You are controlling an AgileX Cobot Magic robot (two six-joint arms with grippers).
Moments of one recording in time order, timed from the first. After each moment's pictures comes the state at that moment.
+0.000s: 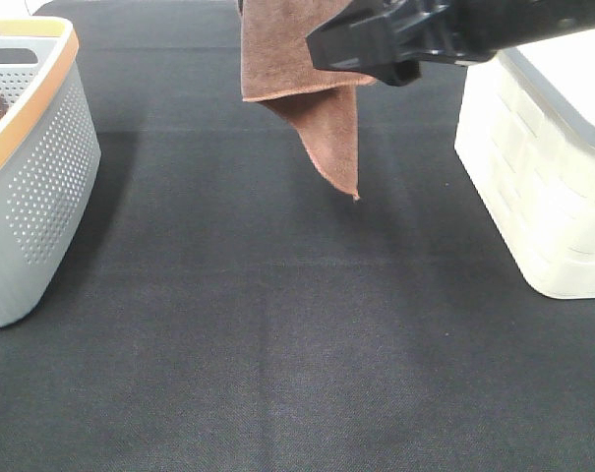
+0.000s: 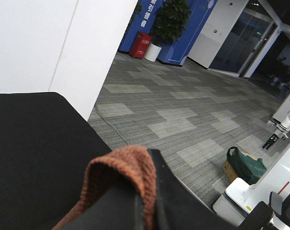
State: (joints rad) left arm -0.52 1.72 -2.03 -0.61 0.49 0.09; right arm 0.56 1.28 -0.96 0.80 0.30 -0.83
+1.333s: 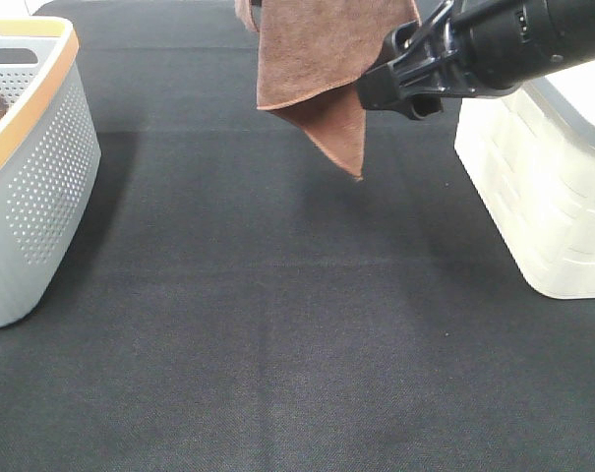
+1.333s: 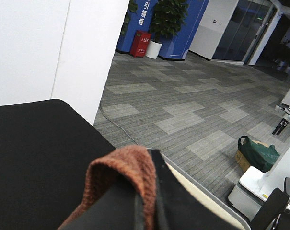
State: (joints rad) left arm -0.57 1.72 -2.03 -0.54 0.47 0.13; right arm 0.56 1.33 -0.96 0.12 0.31 -0.13
